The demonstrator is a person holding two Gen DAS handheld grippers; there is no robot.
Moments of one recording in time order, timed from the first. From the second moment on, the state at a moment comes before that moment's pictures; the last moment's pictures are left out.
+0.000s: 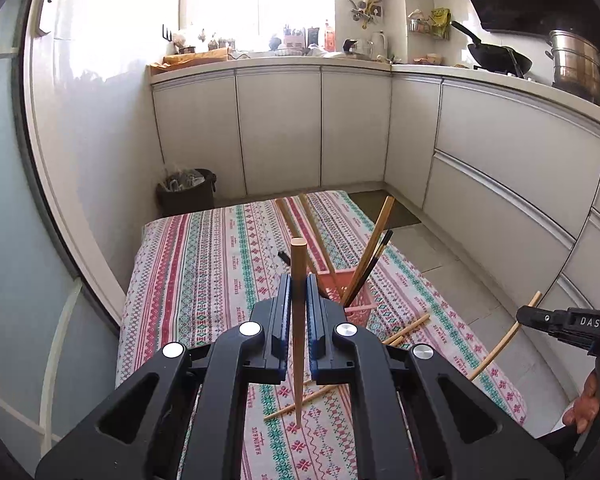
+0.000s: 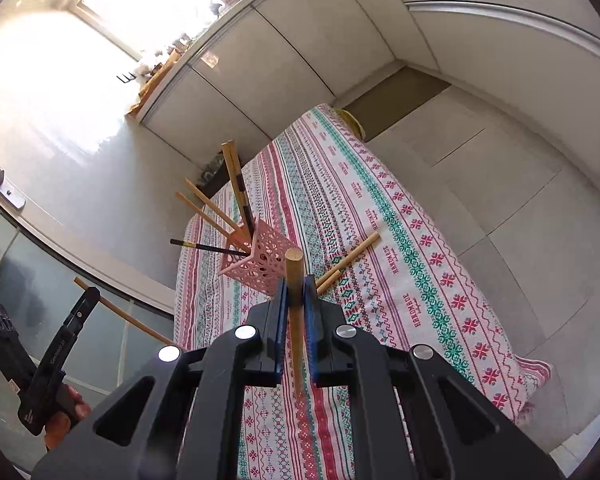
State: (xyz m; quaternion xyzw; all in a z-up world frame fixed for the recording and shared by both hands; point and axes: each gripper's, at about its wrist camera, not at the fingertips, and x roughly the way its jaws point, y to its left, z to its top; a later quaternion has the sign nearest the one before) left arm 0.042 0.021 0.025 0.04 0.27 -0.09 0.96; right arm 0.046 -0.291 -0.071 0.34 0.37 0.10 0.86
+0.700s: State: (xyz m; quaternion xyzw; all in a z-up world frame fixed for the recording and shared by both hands) left arm 0.139 -0.027 0.051 0.01 0.22 -0.11 0.97; right arm 0.058 -0.331 -0.077 0.40 0.34 0.12 0.85
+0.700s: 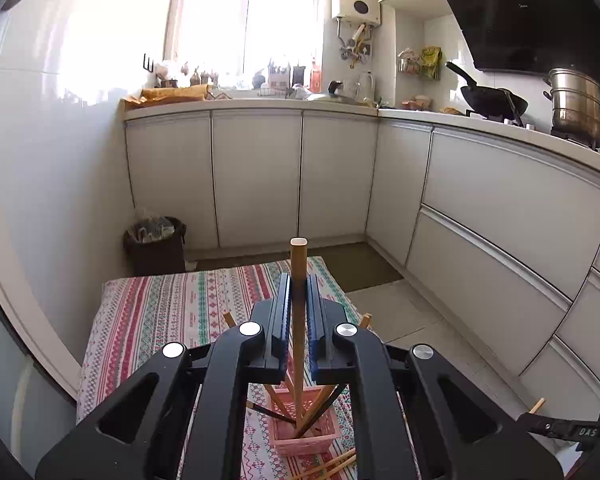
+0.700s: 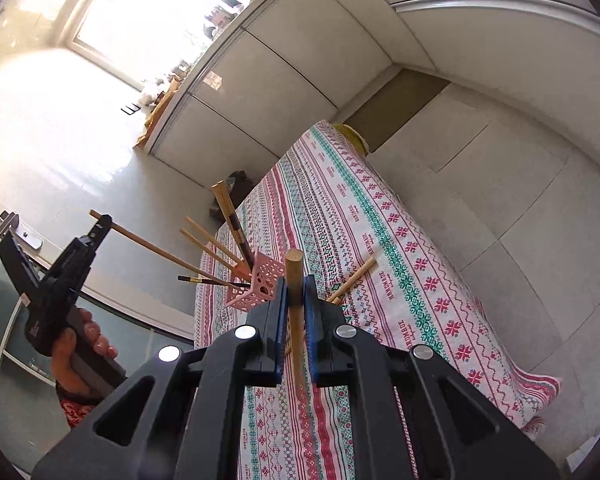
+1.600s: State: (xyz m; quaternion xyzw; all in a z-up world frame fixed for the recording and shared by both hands) left arm 0.054 0.094 0.098 -0.12 0.12 -0.03 0.99; right arm 0.193 -0.239 0.036 0.29 0.23 0.12 0.92
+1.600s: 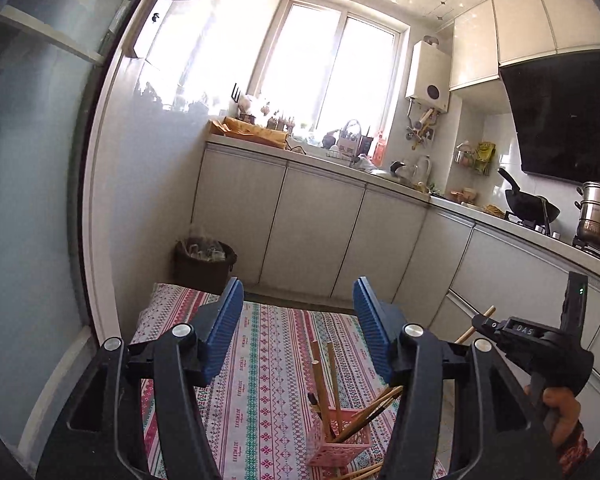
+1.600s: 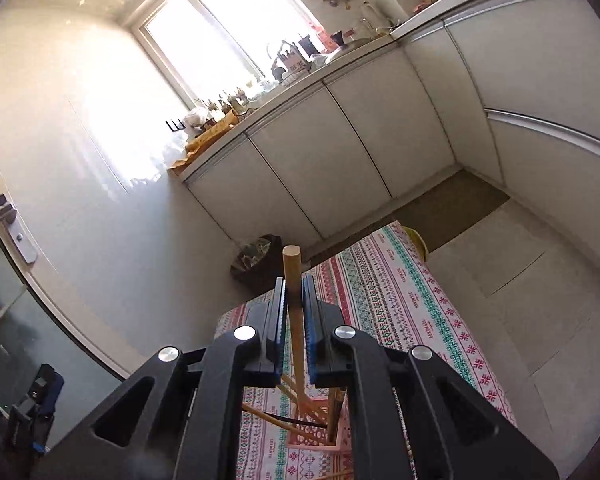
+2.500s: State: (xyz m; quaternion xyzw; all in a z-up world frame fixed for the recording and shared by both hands) left arm 0.046 -0.065 -0.029 0.23 0.30 -0.40 0.84; right arm 0.092 -0.362 -0.072 0.43 0.24 -0.05 0.87
